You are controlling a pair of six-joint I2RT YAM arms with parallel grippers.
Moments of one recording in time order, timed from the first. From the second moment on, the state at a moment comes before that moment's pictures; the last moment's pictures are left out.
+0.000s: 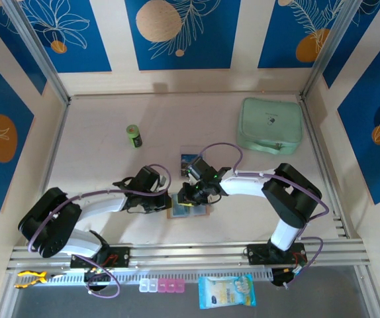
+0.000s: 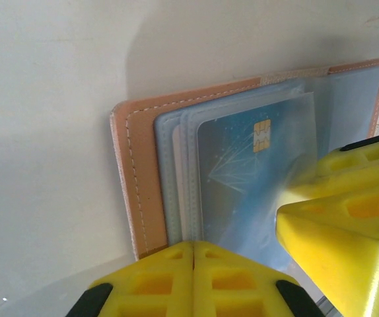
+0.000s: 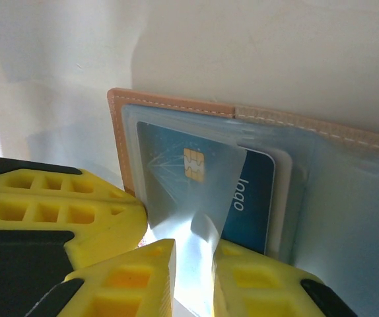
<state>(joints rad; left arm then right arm) -0.69 1.40 0.54 -0.18 0.41 -0.84 0.86 1.70 0.87 -0.23 -0.44 0.91</state>
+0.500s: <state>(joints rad) -0.69 1.40 0.53 -0.17 0.41 -0.84 0.86 1.68 0.87 -0.33 -0.36 0.87</state>
